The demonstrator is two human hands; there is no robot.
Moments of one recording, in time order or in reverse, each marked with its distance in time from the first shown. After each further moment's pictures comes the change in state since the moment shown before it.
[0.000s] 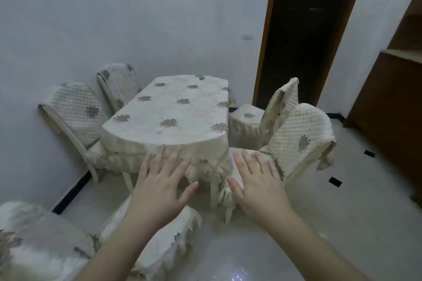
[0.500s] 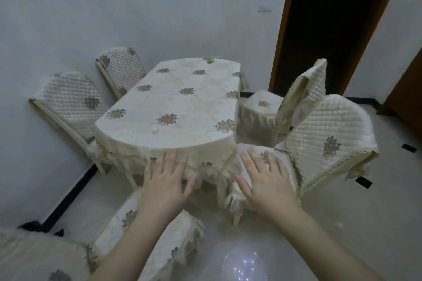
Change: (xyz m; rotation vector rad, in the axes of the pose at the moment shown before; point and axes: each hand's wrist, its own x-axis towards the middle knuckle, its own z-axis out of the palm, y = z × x) left_hand 0.159 0.008 0.130 0.003 -0.147 -0.217; right_hand 0.172 0.108 0.071 0.003 -0.027 -0.034
